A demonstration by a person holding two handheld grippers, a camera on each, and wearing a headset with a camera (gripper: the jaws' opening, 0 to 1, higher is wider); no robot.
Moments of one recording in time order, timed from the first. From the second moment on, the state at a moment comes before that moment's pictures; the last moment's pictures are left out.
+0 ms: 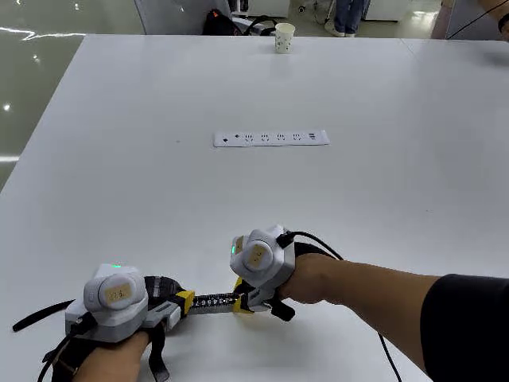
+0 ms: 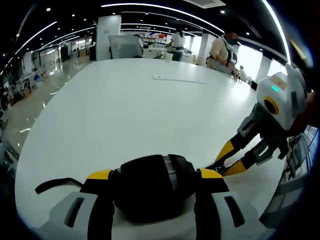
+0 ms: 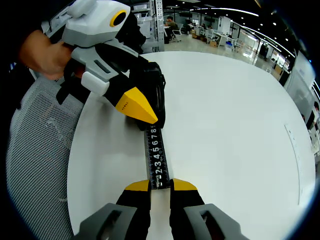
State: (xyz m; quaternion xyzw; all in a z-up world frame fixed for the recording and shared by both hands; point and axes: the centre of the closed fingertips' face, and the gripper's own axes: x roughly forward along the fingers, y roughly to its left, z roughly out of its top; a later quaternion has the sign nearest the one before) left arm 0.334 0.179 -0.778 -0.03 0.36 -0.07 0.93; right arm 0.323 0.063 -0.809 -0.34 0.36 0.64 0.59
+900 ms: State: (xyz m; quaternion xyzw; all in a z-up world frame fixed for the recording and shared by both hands) left arm 0.334 0.179 -0.777 -0.04 0.36 -0.07 0.93; right arm 0.321 0.074 -0.808 -0.34 0.36 0.64 0.59
